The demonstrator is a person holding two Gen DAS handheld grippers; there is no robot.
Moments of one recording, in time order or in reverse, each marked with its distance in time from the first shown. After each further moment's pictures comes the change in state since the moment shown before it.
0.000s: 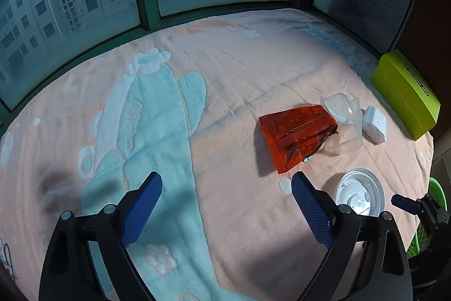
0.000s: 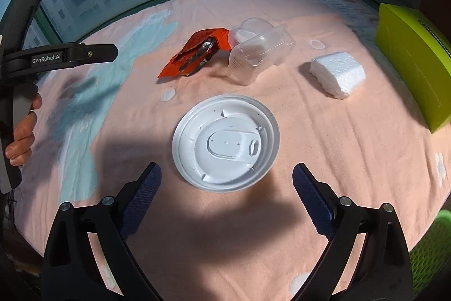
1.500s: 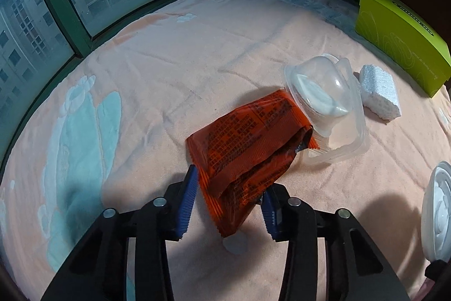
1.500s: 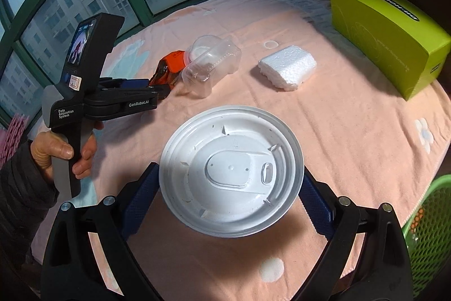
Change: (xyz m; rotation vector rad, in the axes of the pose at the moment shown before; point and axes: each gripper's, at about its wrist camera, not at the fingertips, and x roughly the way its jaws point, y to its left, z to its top) left arm 0.081 -0.097 0.018 0.255 0.046 -0.002; right arm -0.037 -0.046 -0.017 0.193 -0.078 -0.006
